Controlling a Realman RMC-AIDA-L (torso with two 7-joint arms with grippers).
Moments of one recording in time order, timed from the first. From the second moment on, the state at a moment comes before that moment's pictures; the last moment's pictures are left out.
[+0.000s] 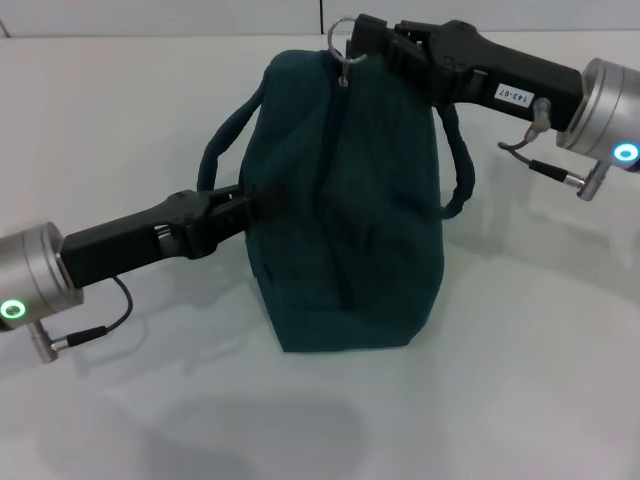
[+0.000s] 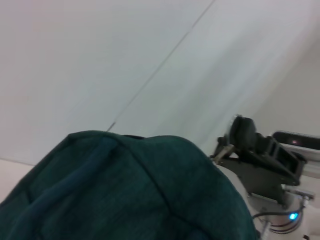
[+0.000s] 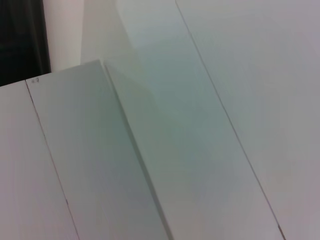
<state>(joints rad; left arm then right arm) -0.44 -2.08 0.67 0.45 1.73 1.73 -1.56 0.68 2.02 -1.46 -0.49 -0.88 -1.37 1.34</state>
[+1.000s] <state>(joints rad) -0.42 -2.08 0.74 0.45 1.71 1.84 -1.45 0.68 2.02 -1.38 -0.45 -0.87 -1.29 1.33</state>
